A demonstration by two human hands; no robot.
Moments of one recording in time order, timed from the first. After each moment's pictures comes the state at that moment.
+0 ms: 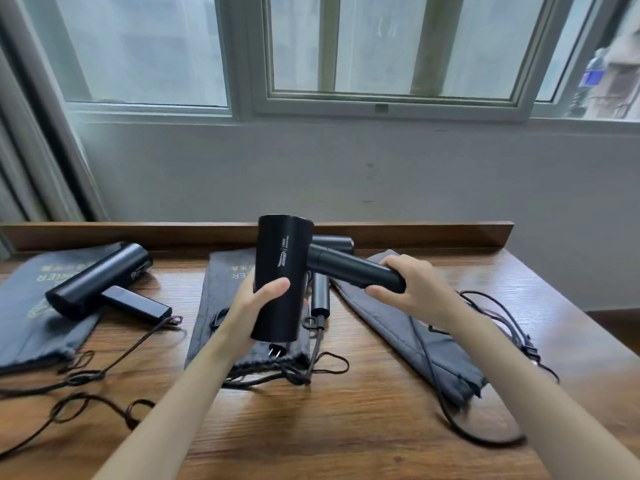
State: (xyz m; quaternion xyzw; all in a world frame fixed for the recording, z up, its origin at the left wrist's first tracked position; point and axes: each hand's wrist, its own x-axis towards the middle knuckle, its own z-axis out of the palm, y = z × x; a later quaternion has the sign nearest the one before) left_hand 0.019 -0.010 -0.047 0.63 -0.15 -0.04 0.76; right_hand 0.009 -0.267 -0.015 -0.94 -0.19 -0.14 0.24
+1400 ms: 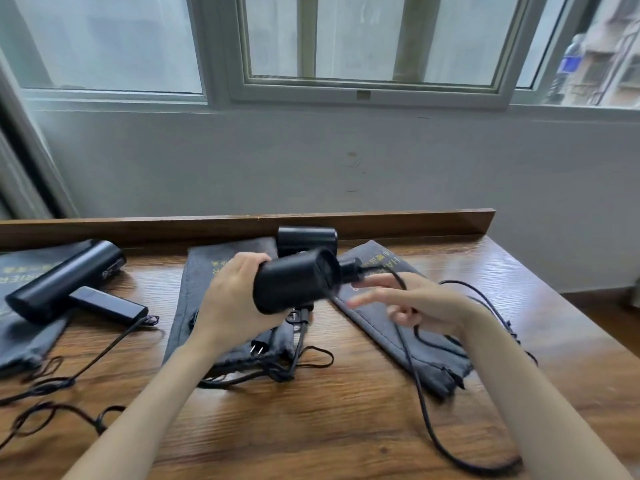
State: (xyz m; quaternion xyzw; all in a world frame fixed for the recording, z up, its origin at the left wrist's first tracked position) left_hand 0.032 -0.008 -0.055 0.88 -0.25 0.26 0.30; right_hand -0.016 -0.280 -0.008 -0.73 -0.08 0.22 0.64
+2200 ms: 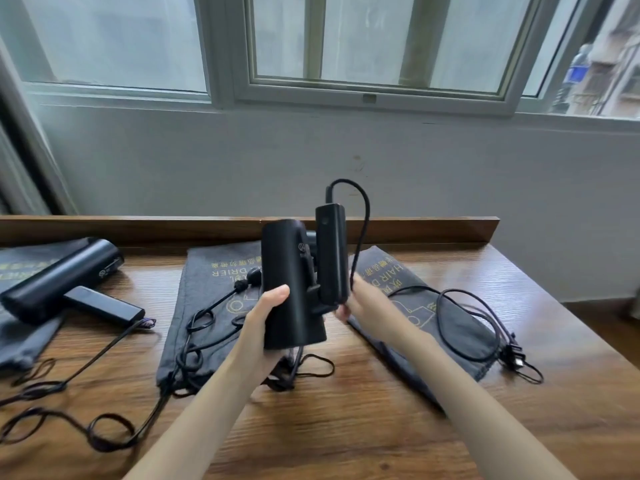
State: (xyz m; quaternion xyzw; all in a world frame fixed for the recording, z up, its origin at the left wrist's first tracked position) left_hand 0.007 -0.050 -0.065 0.46 -0.05 -0.16 0.87; right_hand 0.028 -0.230 -0.059 -0.94 -0.11 -0.02 0.32
